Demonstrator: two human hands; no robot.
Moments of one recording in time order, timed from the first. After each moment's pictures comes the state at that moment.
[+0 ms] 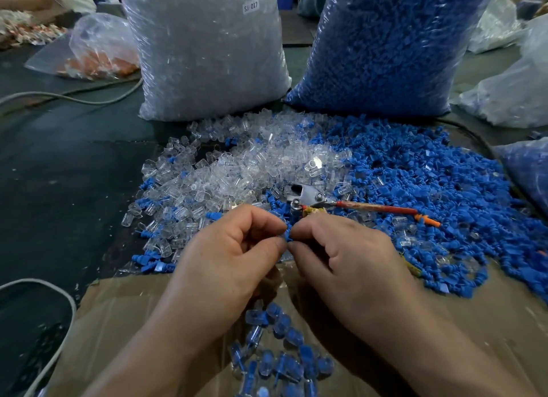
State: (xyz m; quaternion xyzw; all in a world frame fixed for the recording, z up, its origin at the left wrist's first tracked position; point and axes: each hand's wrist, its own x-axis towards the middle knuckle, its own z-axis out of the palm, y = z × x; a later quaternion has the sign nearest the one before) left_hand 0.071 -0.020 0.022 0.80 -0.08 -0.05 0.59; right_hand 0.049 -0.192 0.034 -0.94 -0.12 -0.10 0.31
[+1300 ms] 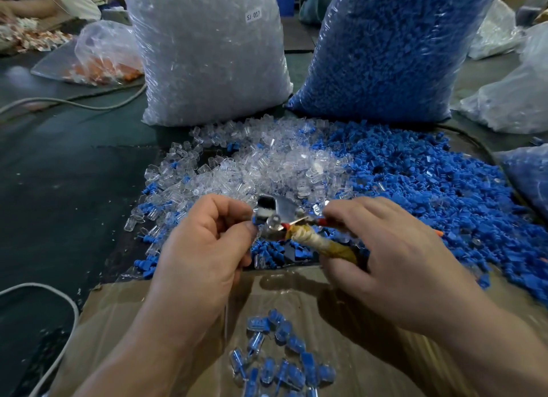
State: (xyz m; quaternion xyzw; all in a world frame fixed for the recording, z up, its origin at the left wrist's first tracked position) left_hand 0.081 -0.012 0.026 0.76 -0.02 0.01 0.65; right_hand 0.053 -0.226 0.051 -0.98 -0.12 -0.05 0.15
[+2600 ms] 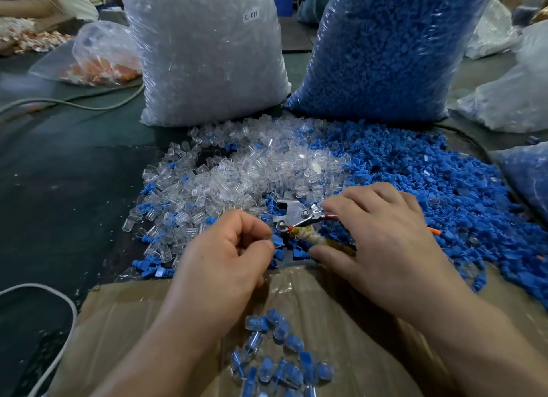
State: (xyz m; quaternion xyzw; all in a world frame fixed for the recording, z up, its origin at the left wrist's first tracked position) left_hand 0.070 -0.026 0.027 0.83 -0.03 -0.03 0.55; right_hand 0.066 -0.226 0.042 -0.99 -0.08 -0.08 0.06
